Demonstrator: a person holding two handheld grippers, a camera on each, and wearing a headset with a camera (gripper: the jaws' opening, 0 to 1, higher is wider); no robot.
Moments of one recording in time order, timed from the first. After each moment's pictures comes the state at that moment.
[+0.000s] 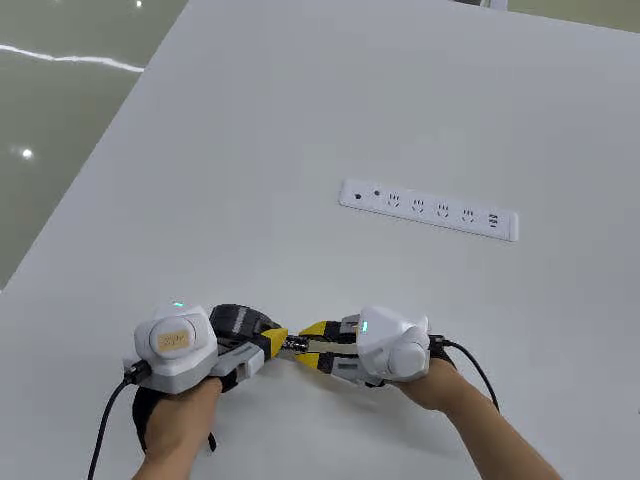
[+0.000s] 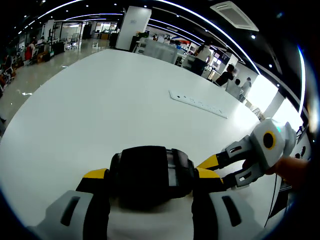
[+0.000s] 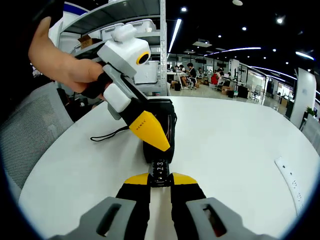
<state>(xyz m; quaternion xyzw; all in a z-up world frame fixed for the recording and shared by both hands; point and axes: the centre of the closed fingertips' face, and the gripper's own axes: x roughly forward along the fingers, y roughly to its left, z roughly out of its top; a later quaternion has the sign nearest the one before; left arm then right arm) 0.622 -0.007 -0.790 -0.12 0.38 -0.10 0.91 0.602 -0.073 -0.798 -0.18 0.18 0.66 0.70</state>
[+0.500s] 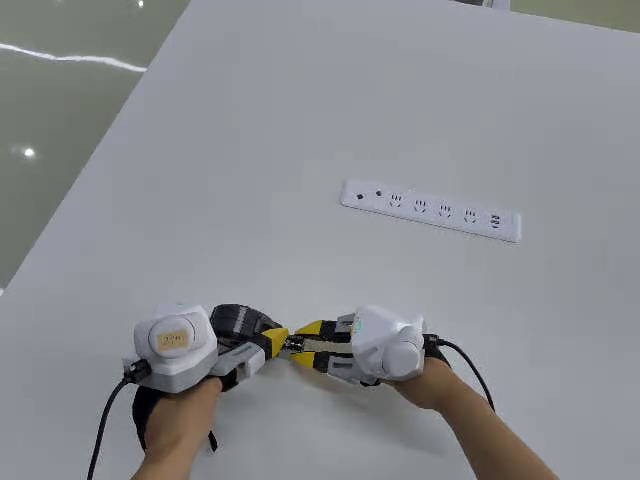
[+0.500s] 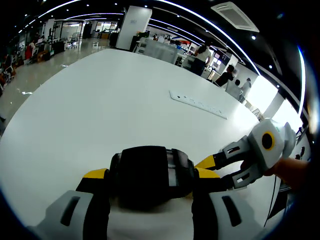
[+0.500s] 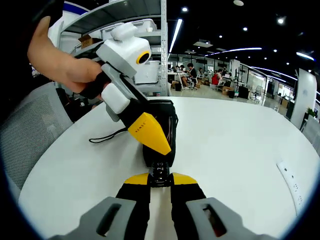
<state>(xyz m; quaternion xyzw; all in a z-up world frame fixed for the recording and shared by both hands) 0.622 -0.006 -0.790 -0.12 0.38 -0.10 0.91 0.603 -0.064 -0.798 -0.18 0.18 0.67 0.70</state>
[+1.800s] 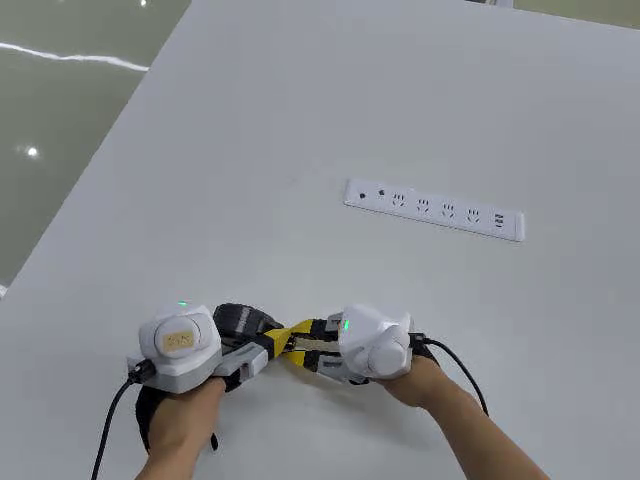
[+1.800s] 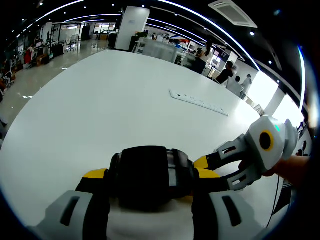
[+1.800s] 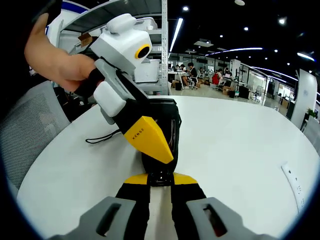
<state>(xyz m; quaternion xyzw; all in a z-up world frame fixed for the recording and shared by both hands) 0.622 -0.008 -0.792 -0.10 0.38 -0.10 0.91 0.601 -0.051 -0.807 -0.18 0.18 0.67 0.70</state>
